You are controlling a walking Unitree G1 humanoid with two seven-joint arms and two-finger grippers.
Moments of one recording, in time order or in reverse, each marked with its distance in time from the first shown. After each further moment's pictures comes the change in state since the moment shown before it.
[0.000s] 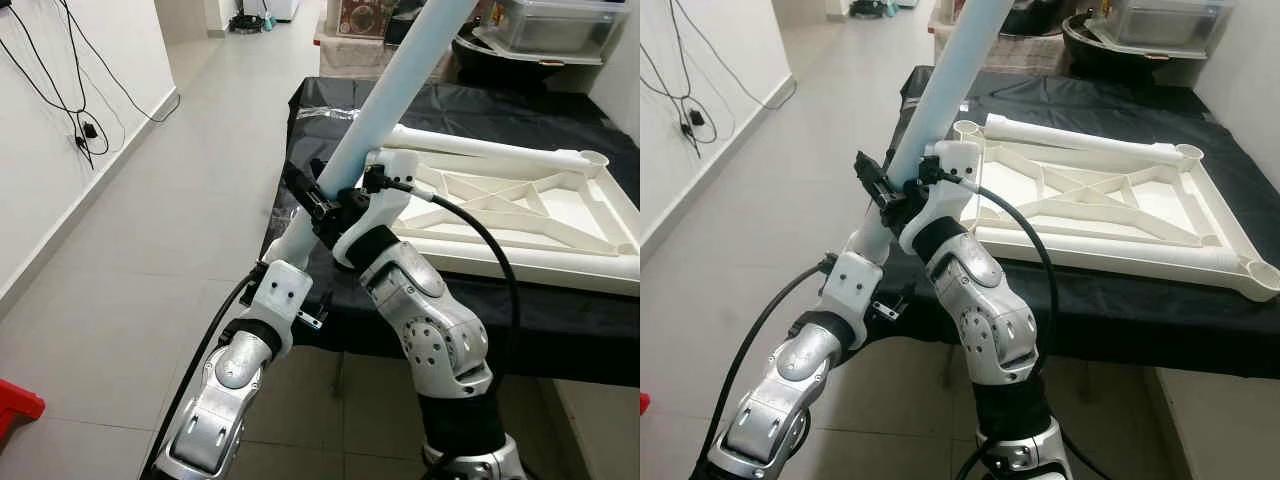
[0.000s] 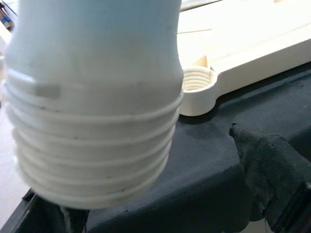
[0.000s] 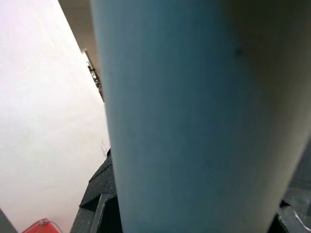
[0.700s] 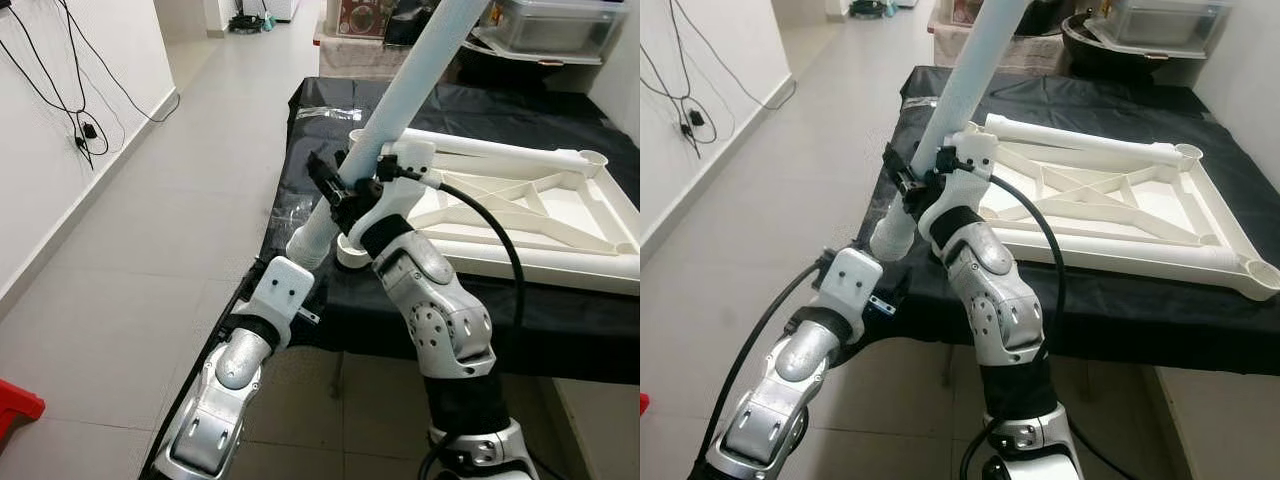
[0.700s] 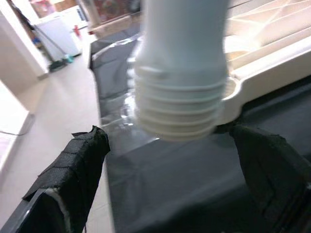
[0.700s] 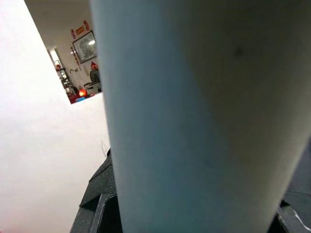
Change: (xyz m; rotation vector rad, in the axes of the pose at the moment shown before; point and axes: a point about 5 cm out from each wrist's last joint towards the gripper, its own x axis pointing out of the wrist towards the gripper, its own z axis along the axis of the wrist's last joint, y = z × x) left arm -0.004 0.015 0.006 0.114 -0.031 0.125; right arm 0.004 -0.024 0.005 -0.074 -0.016 -0.104
